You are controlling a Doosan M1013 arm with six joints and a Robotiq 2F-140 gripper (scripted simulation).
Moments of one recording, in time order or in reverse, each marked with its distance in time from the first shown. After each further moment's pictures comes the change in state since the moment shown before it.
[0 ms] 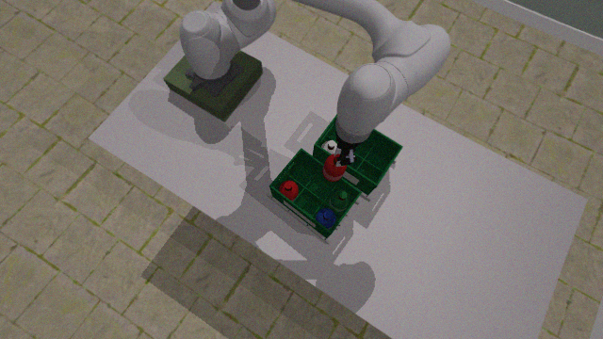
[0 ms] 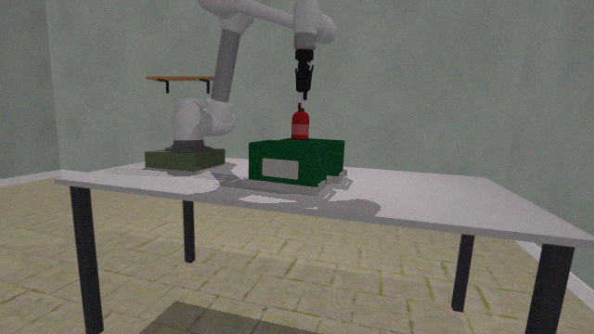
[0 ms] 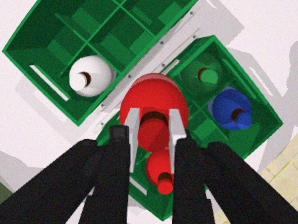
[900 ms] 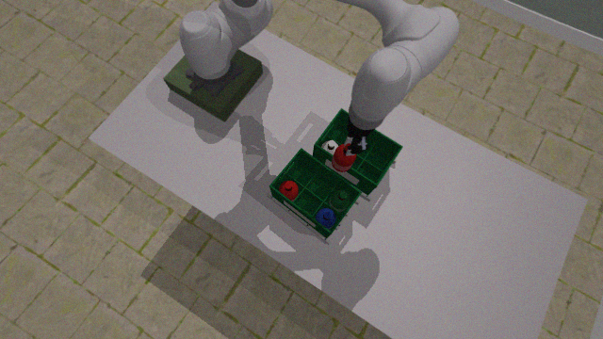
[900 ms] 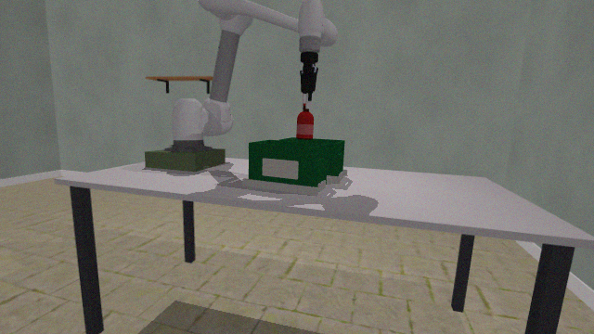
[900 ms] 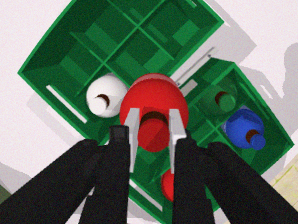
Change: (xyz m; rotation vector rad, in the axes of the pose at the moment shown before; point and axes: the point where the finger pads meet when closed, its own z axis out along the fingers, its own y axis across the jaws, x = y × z) arm 0.038 -0.032 0.001 0.000 -0.001 0.000
